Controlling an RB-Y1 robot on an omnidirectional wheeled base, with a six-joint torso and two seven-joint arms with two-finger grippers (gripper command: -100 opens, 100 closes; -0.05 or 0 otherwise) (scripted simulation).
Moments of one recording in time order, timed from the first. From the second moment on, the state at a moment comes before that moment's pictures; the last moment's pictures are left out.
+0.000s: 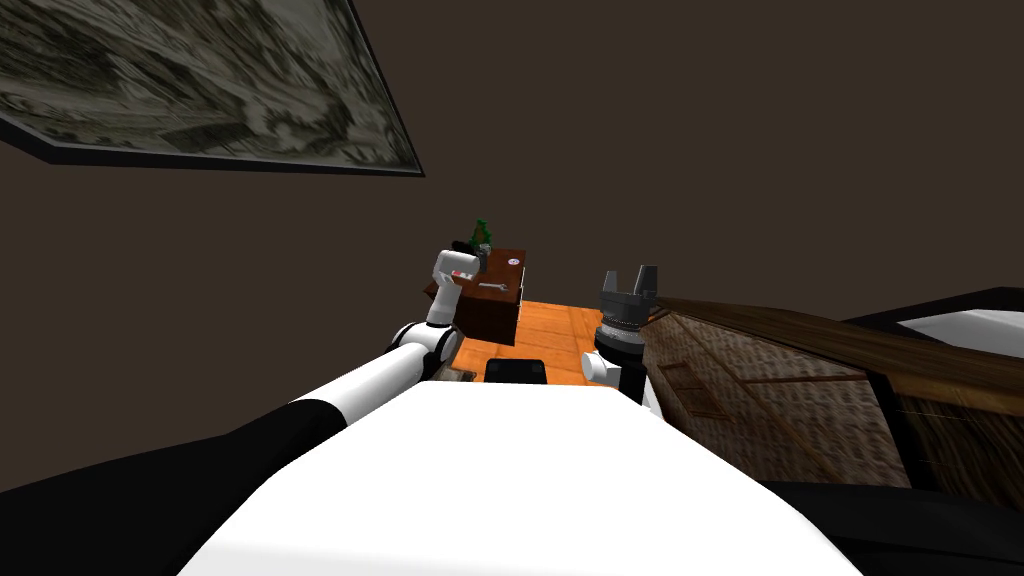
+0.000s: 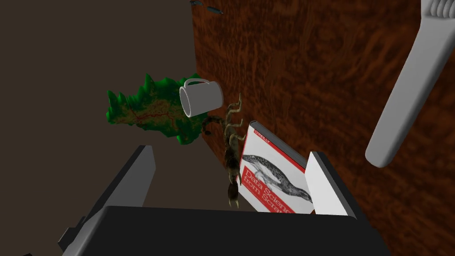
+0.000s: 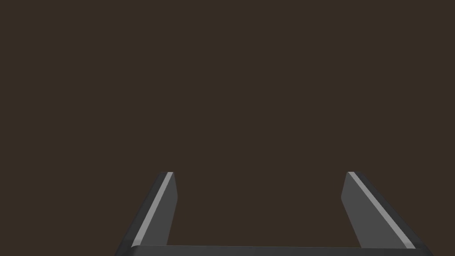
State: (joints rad) left arm -0.70 0.22 -0.01 -1.52 0.13 1.14 0.12; right arm 0.53 -0.01 -0.01 -2.28 0.02 -0.63 -0.01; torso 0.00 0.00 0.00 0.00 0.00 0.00
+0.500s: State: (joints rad) left arm -0.76 0.22 -0.02 -1.43 0.16 1.26 0.13; right arm 0.53 -0.01 -0.01 -2.28 0.02 -0.63 -0.01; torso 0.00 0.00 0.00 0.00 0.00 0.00
